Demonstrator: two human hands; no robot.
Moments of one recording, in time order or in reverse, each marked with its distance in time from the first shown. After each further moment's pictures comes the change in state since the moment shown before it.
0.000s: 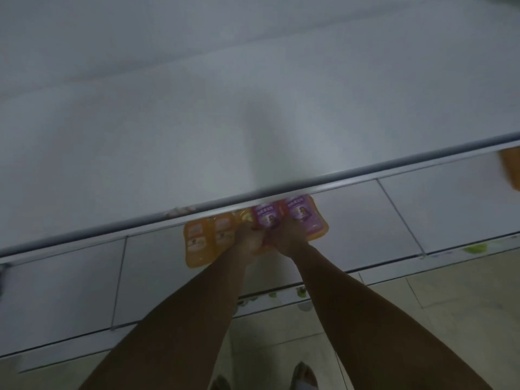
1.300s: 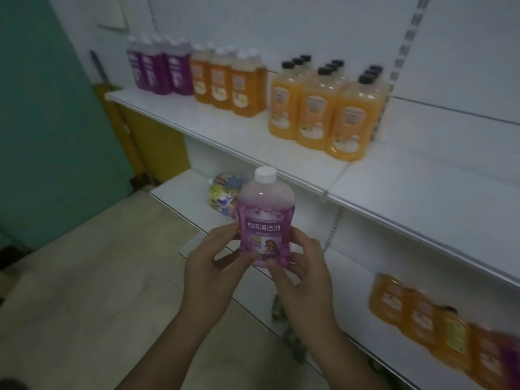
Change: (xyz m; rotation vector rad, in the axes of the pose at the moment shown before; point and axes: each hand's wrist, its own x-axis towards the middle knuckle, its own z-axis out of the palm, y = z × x) left_hand -0.453 -0.098 -0.439 -0.248 0.924 0.858; right_hand -0.419 -0.348 0.243 0.408 -0.441 -0.846
